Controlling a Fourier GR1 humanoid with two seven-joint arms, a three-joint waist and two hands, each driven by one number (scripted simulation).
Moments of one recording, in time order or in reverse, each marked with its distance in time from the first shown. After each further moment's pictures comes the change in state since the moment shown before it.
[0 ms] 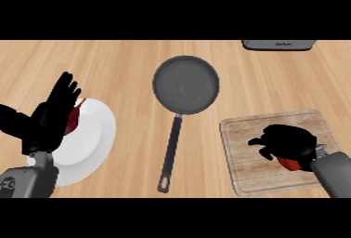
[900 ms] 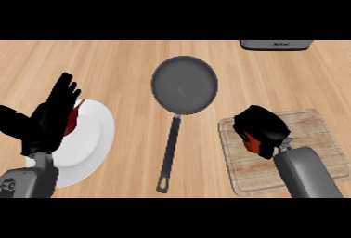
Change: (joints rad) left arm 0.006 -0.015 0.011 -0.013 -0.023 -0.003 0.013; right arm -0.031 0.307 -0.180 -0.042 -0.079 0.092 0.417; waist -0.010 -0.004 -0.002
